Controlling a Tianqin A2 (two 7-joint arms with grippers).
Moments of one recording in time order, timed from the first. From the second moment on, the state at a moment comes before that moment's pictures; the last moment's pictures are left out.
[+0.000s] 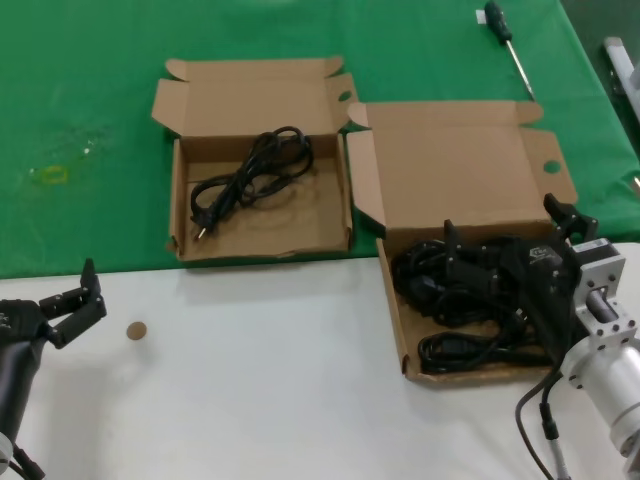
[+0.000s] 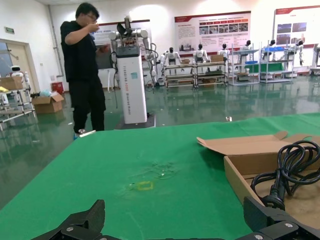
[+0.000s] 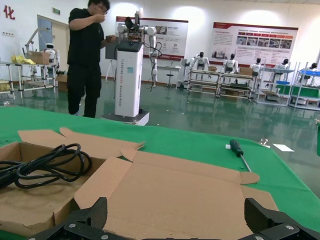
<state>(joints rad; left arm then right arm) 0.00 -0.30 1.60 -1.60 -1.80 0.00 0.00 0.02 0.30 -1.61 1.59 1.79 -0.02 -0.02</state>
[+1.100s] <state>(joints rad) 0.00 -0.30 1.60 -1.60 -1.80 0.00 0.00 0.02 0.30 -1.61 1.59 1.79 -0.02 -0.02</state>
